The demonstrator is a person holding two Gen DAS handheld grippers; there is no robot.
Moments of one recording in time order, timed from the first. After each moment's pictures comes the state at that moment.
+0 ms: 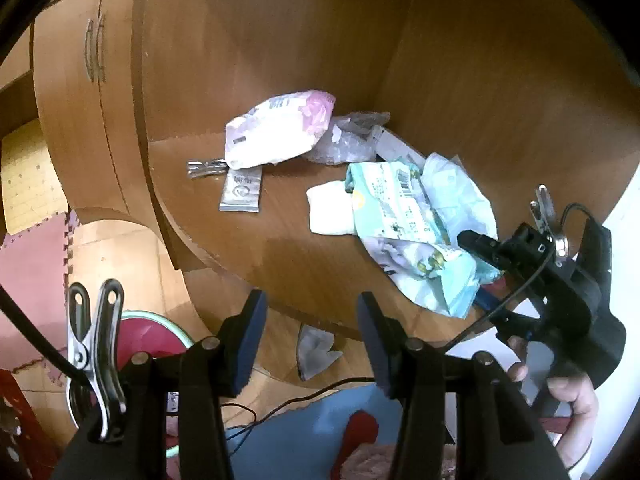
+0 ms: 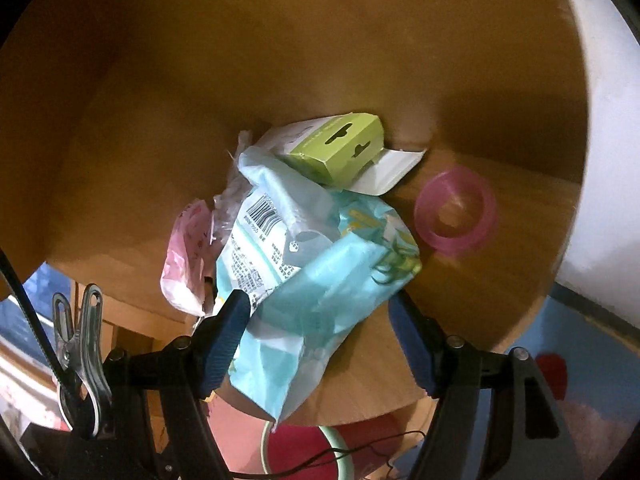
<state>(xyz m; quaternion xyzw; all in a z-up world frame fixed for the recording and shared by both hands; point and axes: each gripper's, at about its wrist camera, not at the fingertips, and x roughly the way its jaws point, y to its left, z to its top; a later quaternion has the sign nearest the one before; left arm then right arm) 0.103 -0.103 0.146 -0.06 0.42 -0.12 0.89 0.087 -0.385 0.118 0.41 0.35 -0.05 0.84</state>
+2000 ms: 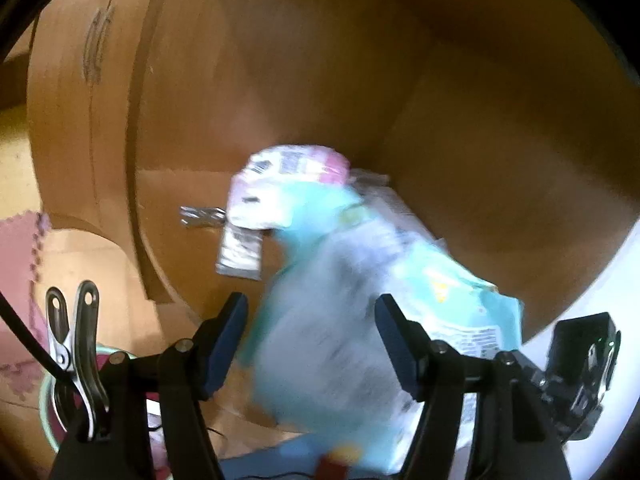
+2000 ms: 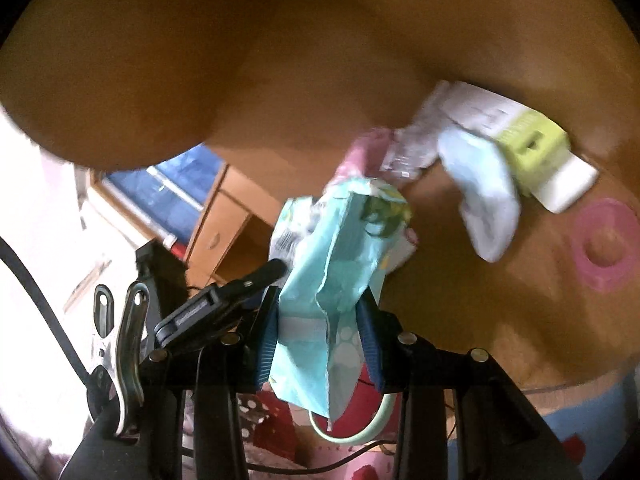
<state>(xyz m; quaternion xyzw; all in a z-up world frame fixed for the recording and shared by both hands) 0.143 -0.068 0.157 -0.15 0.37 -0.17 0.90 0.076 -0.374 0.134 0.33 0.31 0.32 0.83</state>
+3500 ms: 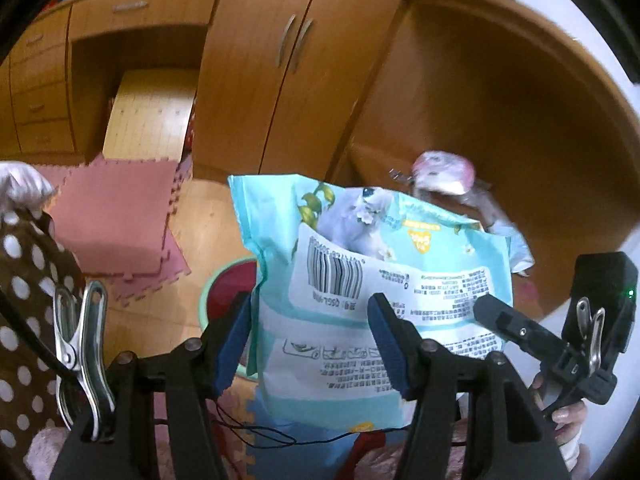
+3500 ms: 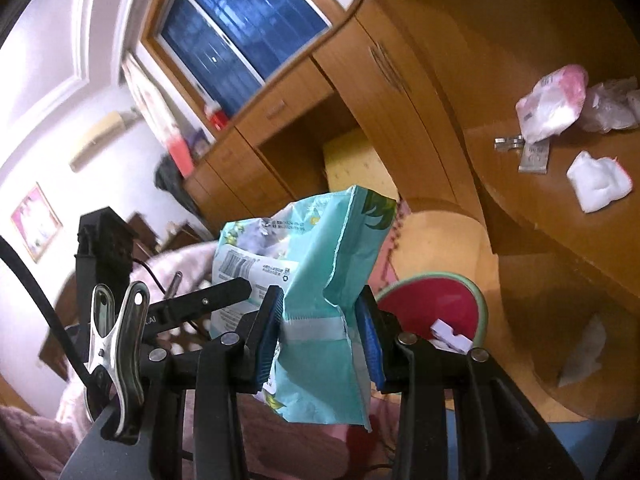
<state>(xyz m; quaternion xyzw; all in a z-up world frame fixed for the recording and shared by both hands) -0.056 0.104 0.161 -0.18 0.40 0.03 0.90 0.018 -0.158 0.147 0.13 0.38 0.44 0.80</state>
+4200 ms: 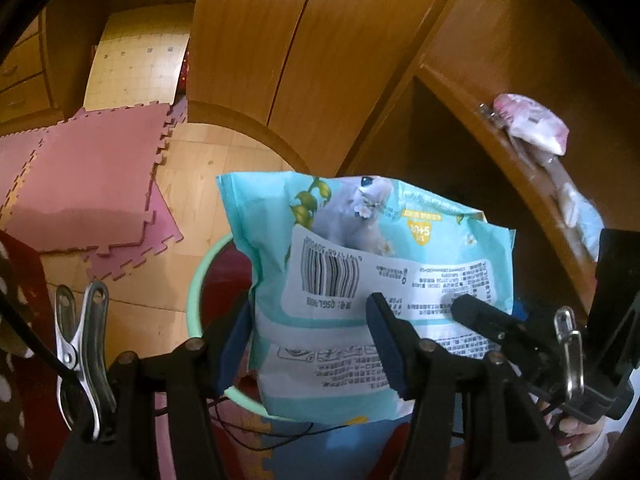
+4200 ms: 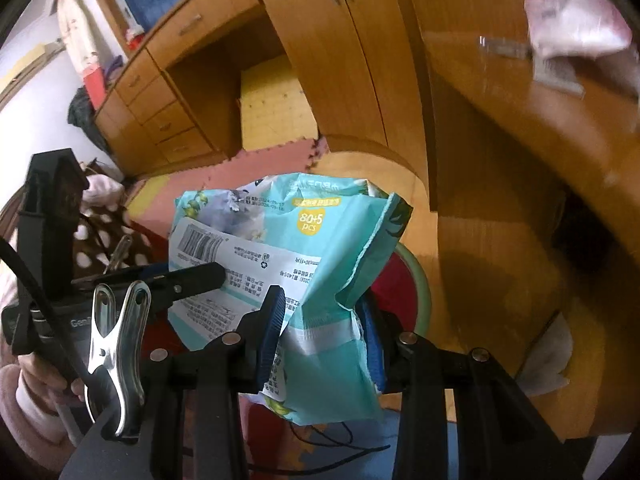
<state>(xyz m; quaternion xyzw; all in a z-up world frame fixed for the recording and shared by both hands) 0.046 0.146 0.018 -0.18 0.47 0.02 0.86 0.103 -0.082 0.019 -0.01 0.48 0.32 0.82</state>
